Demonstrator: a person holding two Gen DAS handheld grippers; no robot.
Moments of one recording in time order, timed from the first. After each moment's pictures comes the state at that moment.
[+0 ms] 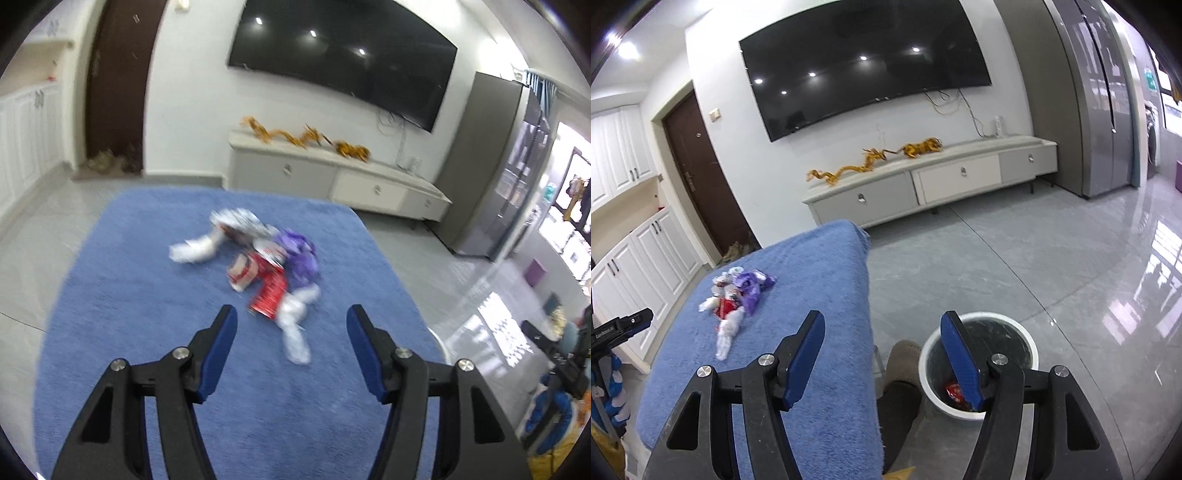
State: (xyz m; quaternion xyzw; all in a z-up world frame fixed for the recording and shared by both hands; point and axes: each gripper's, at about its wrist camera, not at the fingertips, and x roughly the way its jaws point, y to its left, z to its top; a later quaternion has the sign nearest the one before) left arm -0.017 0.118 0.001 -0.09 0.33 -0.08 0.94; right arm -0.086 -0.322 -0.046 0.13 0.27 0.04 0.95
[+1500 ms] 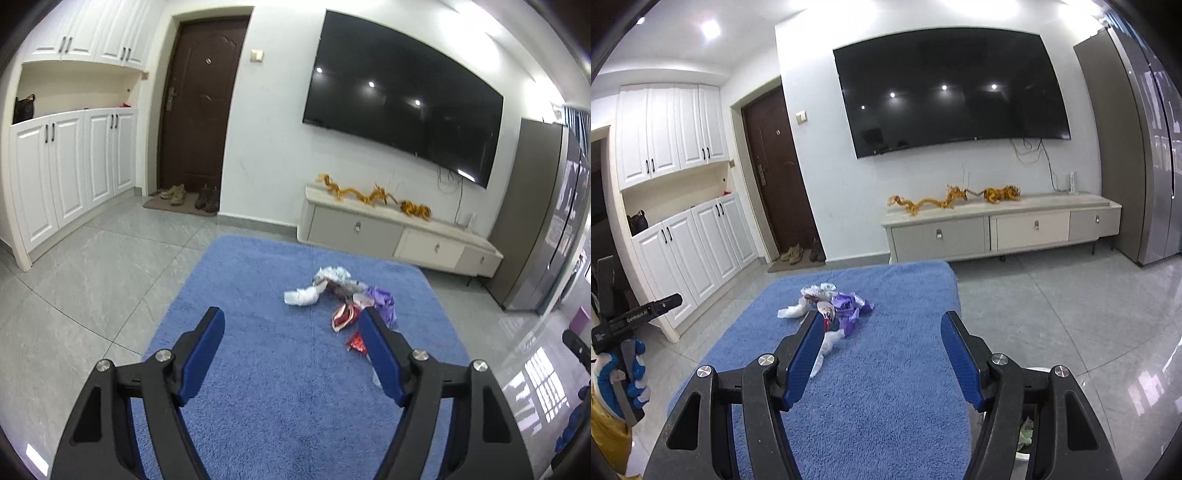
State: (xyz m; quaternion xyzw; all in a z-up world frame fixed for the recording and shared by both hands) left arm -0.077 0.206 0.035 -0.10 0.26 0.04 0.96; right arm -0.092 -0.218 0.011 0.07 0.21 0.16 0.96
